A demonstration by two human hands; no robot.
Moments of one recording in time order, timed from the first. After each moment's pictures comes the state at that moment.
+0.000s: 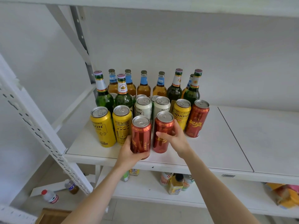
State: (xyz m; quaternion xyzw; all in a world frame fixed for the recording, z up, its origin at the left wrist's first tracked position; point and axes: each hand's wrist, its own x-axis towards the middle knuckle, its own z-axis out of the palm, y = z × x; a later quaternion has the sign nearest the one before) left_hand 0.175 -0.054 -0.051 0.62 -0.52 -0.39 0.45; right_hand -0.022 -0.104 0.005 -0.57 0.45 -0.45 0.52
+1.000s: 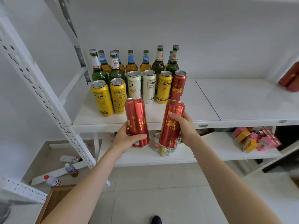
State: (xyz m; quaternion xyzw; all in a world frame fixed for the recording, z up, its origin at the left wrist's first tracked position) left_hand 0.179 0.073 -0.014 0.55 -0.51 -0.53 0.40; right_hand -0.057 0.058 0.026 -0.37 0.54 -0.51 0.57
